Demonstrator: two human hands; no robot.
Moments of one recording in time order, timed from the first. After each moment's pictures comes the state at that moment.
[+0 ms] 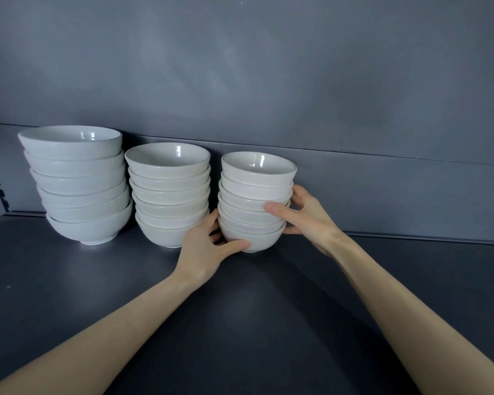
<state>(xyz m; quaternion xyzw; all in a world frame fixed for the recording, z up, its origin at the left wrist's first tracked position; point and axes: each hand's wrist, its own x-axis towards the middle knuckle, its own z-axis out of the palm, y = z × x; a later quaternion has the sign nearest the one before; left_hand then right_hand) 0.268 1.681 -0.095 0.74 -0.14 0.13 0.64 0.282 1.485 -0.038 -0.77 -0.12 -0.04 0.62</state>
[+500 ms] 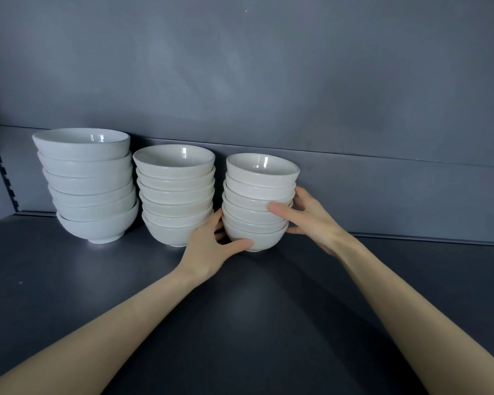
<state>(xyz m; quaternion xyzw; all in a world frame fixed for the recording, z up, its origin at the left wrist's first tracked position) 0.265 1.685 -0.088 0.78 -0.14 0.11 0.60 0.281 1.483 -0.036 -0.79 -0.13 -0.02 0.59</state>
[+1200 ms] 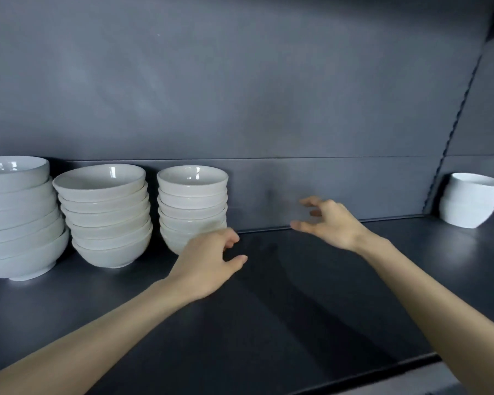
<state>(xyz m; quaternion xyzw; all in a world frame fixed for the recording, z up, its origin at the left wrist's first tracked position) 0.215 1.616 -0.048 0.91 -0.25 0.10 0.31 0.203 1.369 -0.011 -0.94 0.01 -0.14 0.30</state>
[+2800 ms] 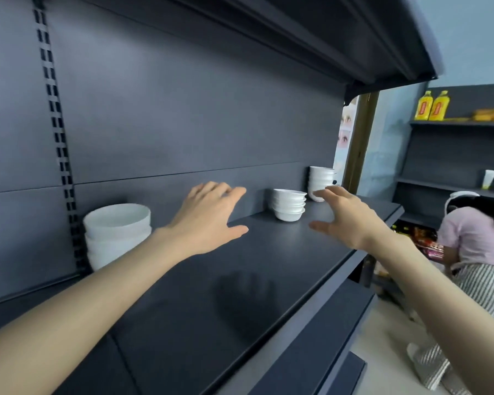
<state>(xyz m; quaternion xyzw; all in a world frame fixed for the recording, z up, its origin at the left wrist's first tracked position) 0.136 0.855 0.047 0.78 -0.56 0.24 0.14 -0.042 0.677 0.054 -0.92 0.31 -0.23 0.00</state>
